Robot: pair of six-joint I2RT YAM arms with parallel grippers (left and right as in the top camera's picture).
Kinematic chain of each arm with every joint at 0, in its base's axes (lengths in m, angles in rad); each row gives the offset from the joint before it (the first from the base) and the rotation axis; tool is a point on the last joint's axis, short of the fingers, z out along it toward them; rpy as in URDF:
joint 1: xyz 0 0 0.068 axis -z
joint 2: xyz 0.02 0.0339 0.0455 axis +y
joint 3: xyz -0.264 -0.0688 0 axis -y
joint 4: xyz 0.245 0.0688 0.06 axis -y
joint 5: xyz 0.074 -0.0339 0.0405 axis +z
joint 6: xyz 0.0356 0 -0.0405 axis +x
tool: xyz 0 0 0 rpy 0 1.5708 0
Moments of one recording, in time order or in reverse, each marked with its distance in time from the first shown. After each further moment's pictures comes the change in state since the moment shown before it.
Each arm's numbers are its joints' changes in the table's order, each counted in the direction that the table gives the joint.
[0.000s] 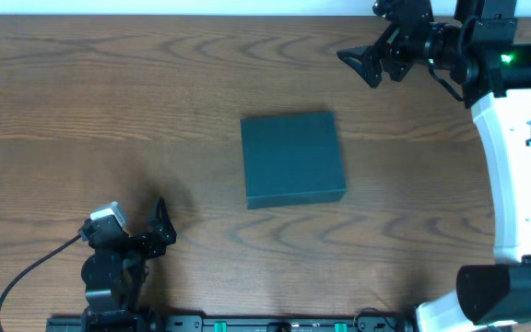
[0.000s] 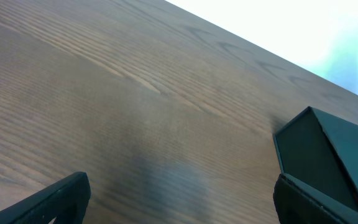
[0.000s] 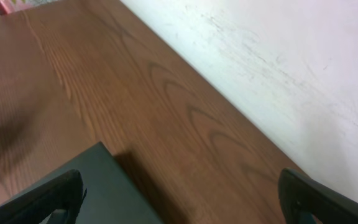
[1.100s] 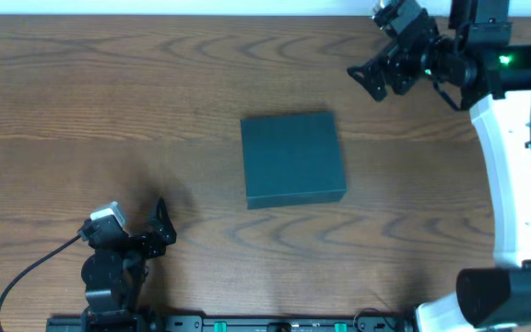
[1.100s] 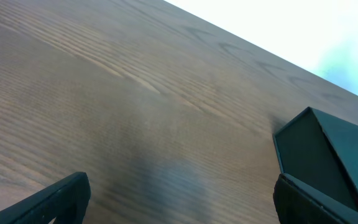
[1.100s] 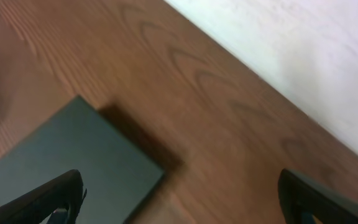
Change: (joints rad) left arm 0.000 0.000 0.000 0.002 0.000 0.000; right arm -0.032 -0.033 -0.007 -0.172 -0.248 -0.008
